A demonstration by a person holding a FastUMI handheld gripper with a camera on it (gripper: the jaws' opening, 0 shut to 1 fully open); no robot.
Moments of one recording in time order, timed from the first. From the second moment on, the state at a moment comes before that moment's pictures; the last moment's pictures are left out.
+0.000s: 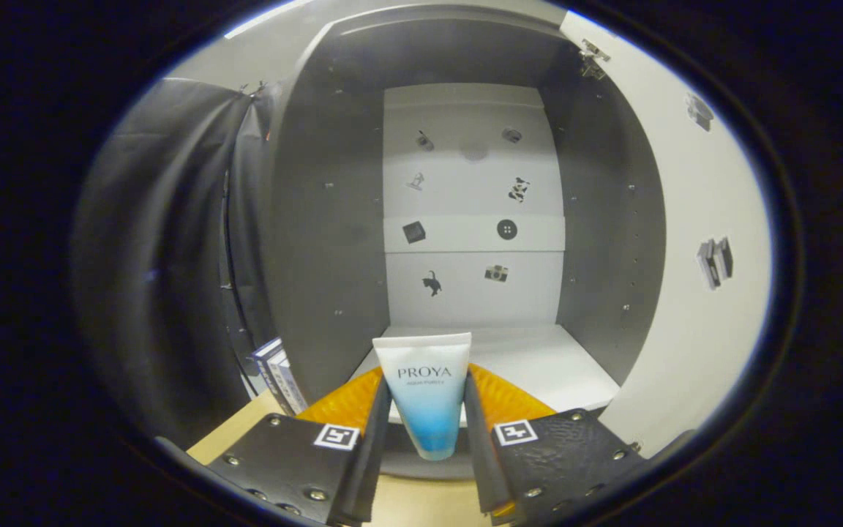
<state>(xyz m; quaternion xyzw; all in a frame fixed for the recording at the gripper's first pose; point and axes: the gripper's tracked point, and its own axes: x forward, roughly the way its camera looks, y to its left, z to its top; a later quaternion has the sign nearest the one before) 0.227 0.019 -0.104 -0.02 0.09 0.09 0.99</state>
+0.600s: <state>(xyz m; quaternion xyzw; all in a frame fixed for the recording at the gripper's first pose) 0.318 -0.003 -0.118 0.00 0.09 0.07 0.99</state>
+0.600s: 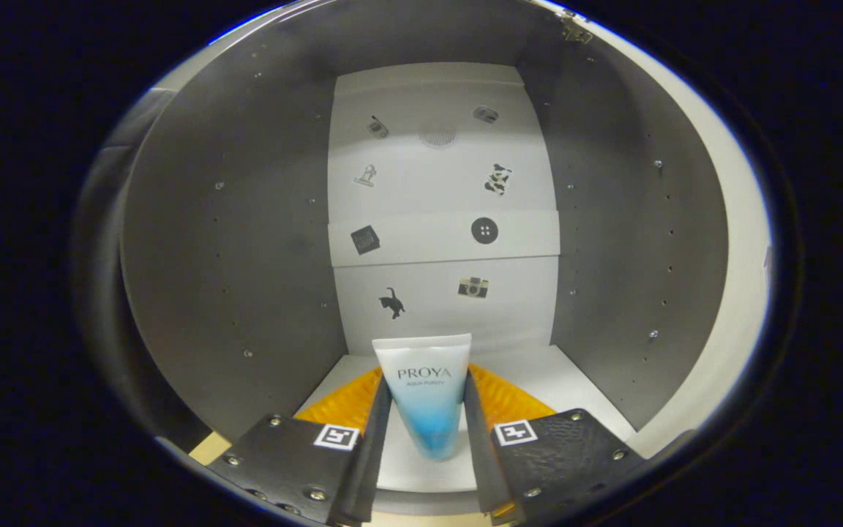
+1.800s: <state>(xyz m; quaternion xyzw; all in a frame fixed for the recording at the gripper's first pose) 0.219 -0.018 -0.095 0.00 0.07 0.04 1.00</state>
